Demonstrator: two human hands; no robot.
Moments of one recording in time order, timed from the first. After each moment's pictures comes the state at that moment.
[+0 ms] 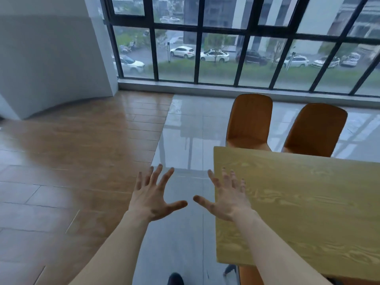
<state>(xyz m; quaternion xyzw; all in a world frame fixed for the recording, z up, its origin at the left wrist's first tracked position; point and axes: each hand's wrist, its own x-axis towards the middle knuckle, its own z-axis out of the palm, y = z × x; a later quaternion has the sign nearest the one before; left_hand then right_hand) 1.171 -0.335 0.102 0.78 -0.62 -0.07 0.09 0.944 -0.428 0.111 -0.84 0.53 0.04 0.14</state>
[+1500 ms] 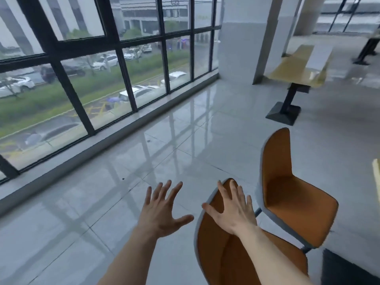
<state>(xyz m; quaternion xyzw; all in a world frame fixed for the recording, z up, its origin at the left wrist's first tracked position) 1.184 -1.617 0.084 0.35 -0.93 -0.10 0.02 0.993 -1.476 0.074 -0.43 0.89 -0.08 0.14</state>
